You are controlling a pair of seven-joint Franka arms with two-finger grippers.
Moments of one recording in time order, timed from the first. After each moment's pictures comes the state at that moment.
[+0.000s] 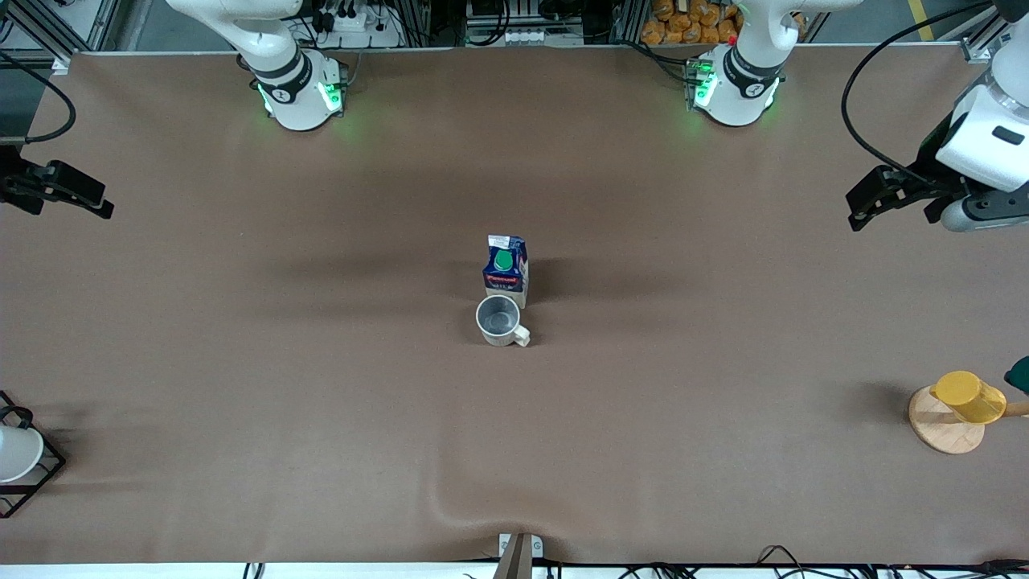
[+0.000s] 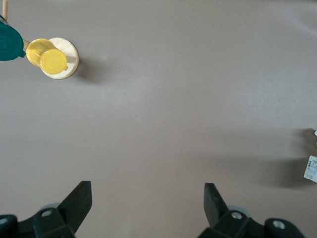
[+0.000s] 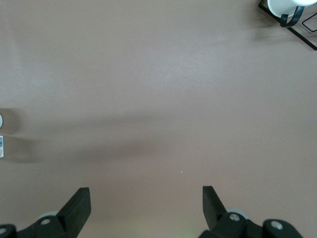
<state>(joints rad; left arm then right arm) -0.04 -0.03 -0.09 -1.59 0.06 1.64 -0.22 -0.05 -0.01 -0.02 -1.56 0.00 1.51 0.01</state>
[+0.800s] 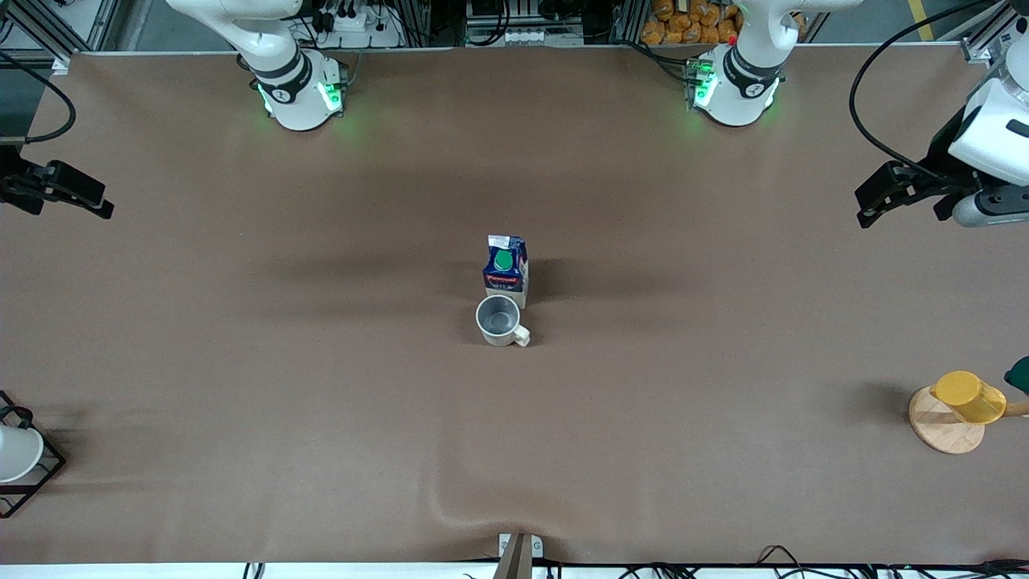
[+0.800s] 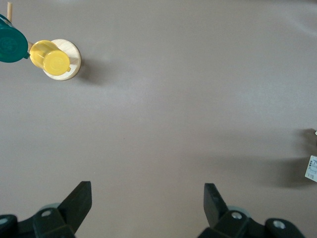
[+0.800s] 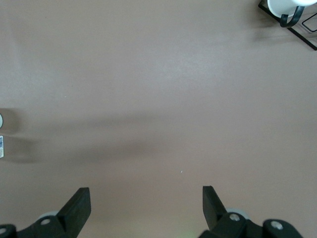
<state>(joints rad) -0.05 -0.03 -0.09 -1.58 0.06 1.64 -0.21 -0.05 -0.01 -0.02 -1.56 0.00 1.51 0.01</state>
